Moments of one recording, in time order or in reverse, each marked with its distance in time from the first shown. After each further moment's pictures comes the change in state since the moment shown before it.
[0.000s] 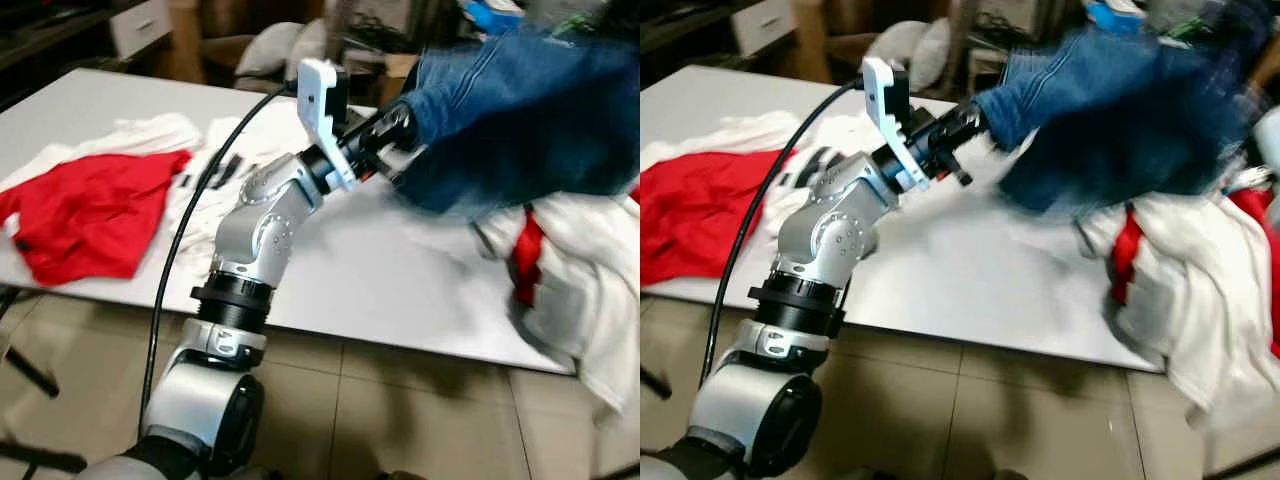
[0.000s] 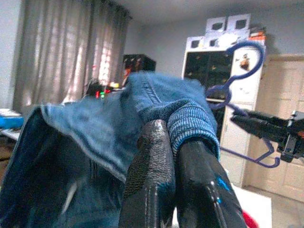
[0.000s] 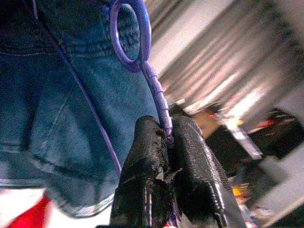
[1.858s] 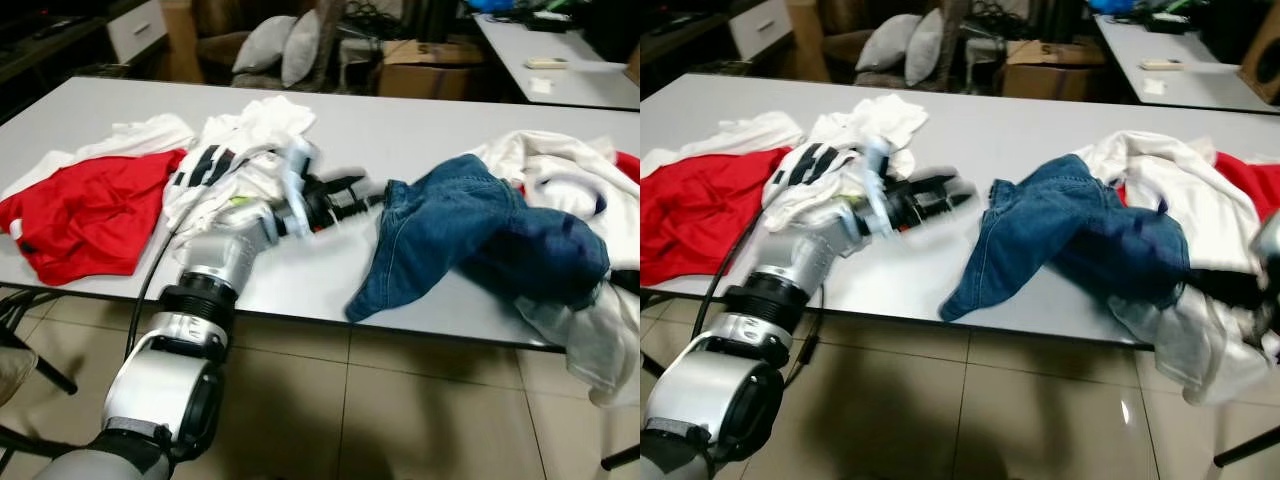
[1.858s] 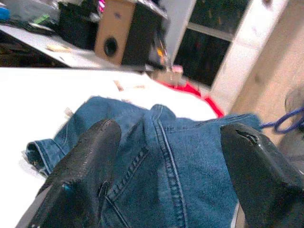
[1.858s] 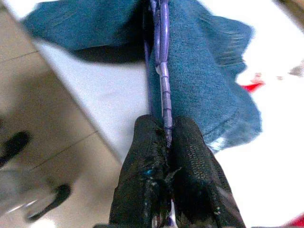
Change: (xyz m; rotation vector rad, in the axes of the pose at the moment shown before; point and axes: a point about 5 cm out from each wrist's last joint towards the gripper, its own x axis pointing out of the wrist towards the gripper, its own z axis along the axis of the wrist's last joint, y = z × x) left arm -0.064 0.048 -0.054 -0.192 0.307 0.046; right arm -0.055 0.001 -0.035 0.125 0.306 0.929
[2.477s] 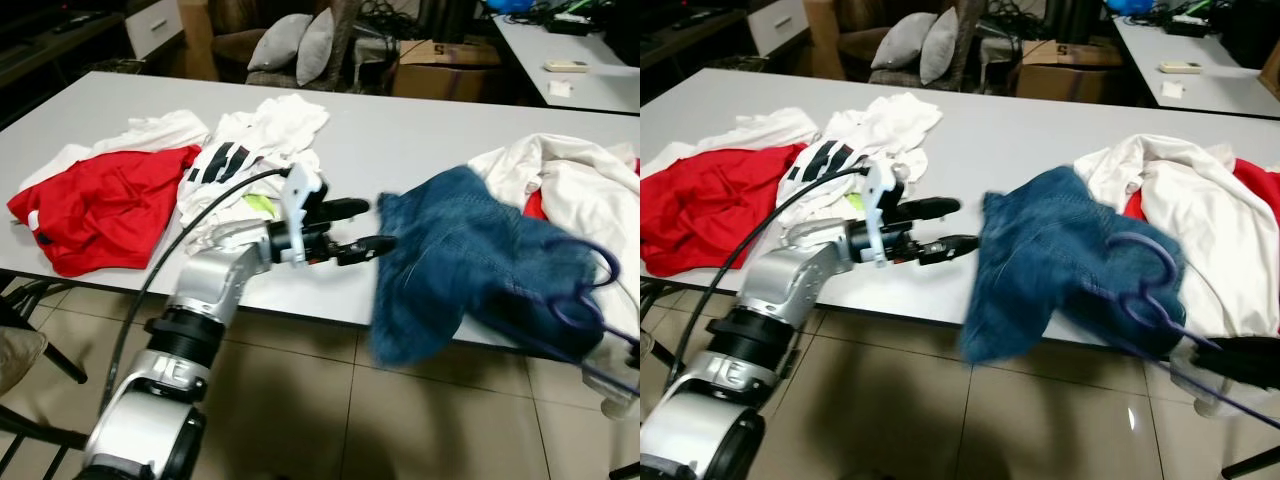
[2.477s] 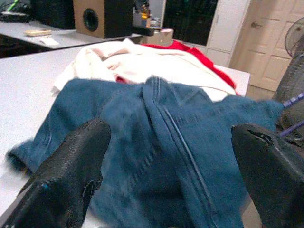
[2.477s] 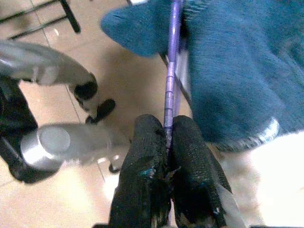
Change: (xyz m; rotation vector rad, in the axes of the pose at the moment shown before) left arm -0.009 -0.026 -0.018 0.207 0.166 -0.113; right arm -0.040 0.023 -0.013 0.104 0.136 0.383
